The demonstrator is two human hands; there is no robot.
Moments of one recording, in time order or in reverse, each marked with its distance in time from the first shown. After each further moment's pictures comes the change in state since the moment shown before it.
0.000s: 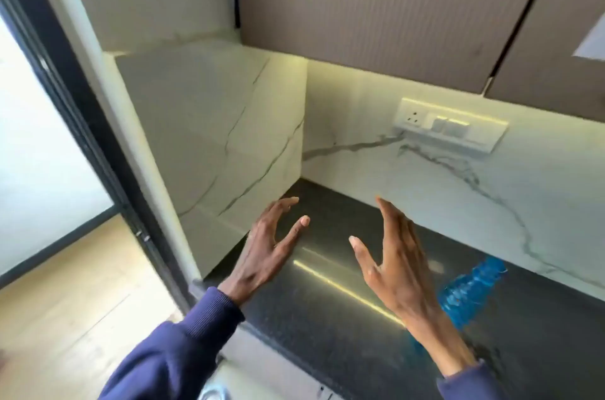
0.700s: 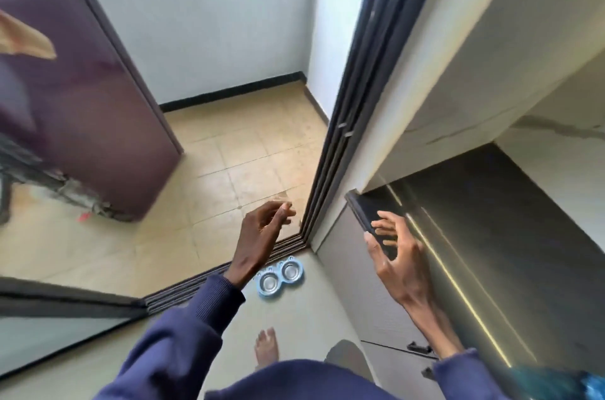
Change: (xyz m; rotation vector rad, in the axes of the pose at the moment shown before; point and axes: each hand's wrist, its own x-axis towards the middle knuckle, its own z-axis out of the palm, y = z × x) left_hand -0.253 -0.183 -0.163 -0.344 0.521 -0.752; right_hand -0.085 -0.197 0.200 0.456 -0.637 -0.009
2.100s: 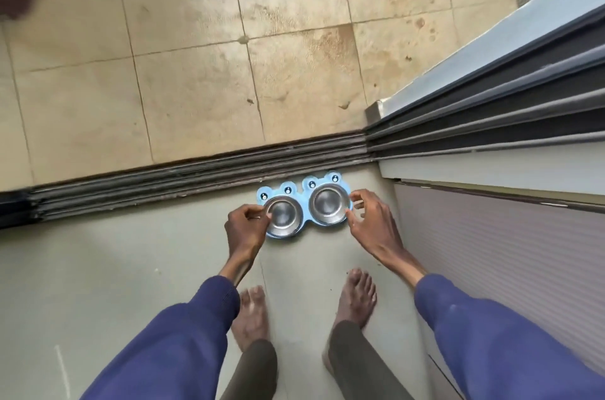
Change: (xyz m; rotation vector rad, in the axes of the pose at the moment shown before) left_hand 0.171 -0.777 0.072 0.111 0.432 -0.873; right_hand 0.112 0.546 0.616 -0.281 -0.702 0.205
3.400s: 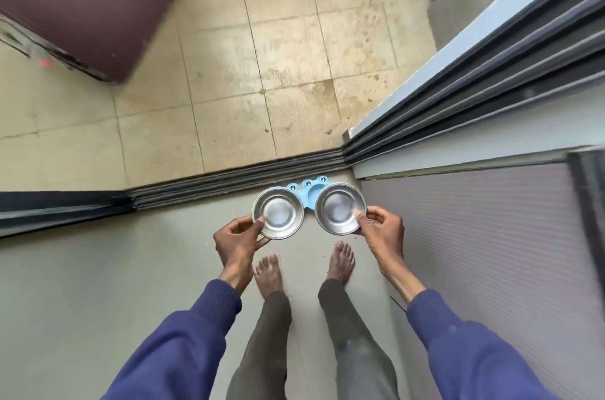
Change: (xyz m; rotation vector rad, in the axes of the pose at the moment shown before) left_hand -0.253 0.122 -0.171 -0.542 0.059 -0.155; right_hand -0.219 -0.141 -0.170 0.568 0.277 0.283
